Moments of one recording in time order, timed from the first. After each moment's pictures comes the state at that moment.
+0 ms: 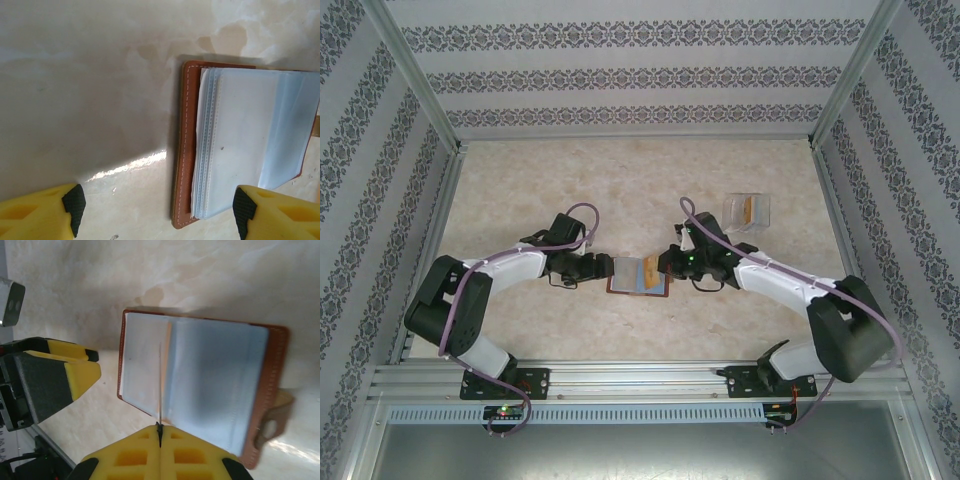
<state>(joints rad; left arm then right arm) -0.41 1.57 0.78 -0.34 0.39 -0.56 0.57 1.41 0.74 -0.19 -0.42 0.81</state>
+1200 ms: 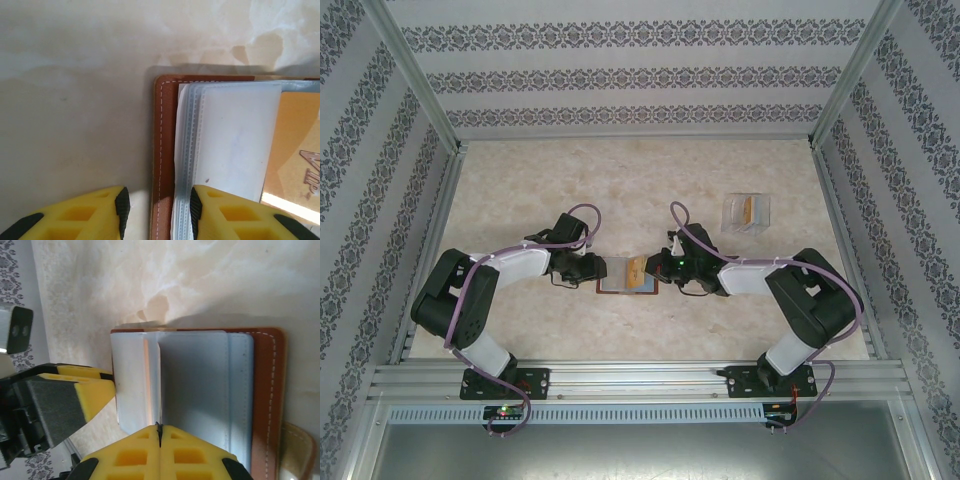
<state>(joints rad) -0.41 1.62 0.80 -0.35 0.34 -0.58 0.59 1.62 0.62 0.28 -0.49 1.03</state>
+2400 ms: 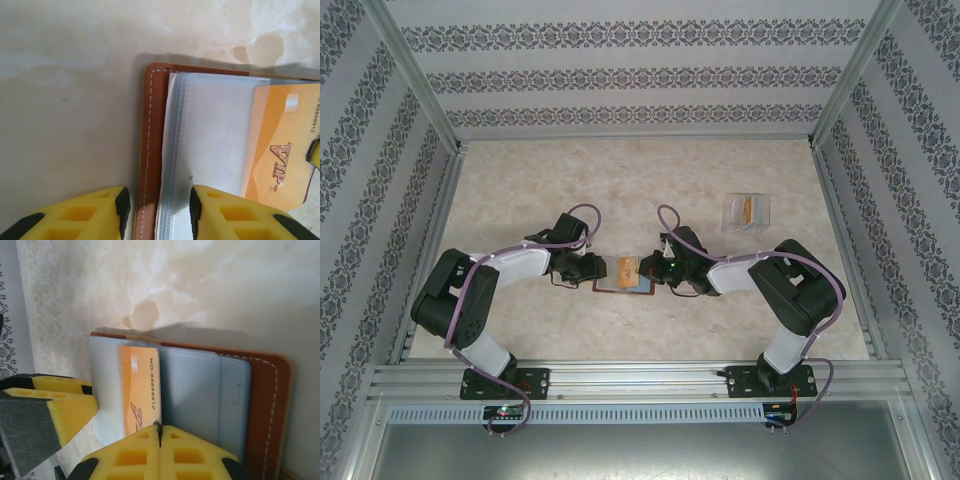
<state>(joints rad) -0.41 1.62 0.80 -0.35 0.34 -0.59 0.63 1.73 0.66 0.35 -0.43 1.02</state>
